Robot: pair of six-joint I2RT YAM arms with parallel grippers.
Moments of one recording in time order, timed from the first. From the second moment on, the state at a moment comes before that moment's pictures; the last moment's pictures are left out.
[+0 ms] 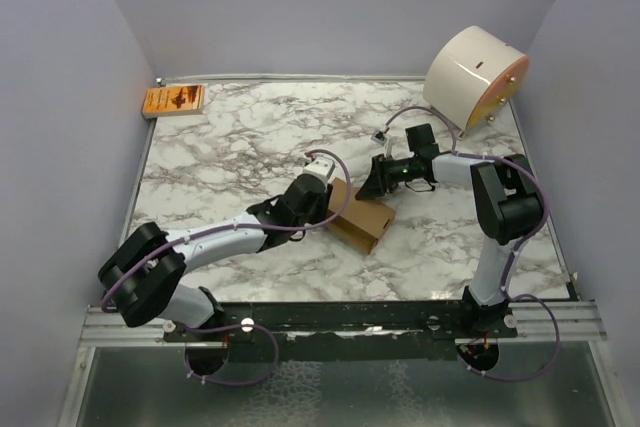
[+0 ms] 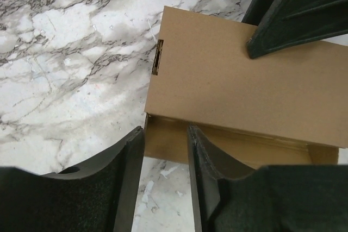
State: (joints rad) left arm -0.86 1.42 0.73 0.04 -0.30 -0.34; right arm 0.28 1.92 1.05 -0.08 -1.00 -0.01
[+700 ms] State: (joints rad) left arm -0.79 1.19 0.32 0.19 -0.03 -0.90; right arm 0.28 1.92 1.05 -0.08 -1.00 -0.01
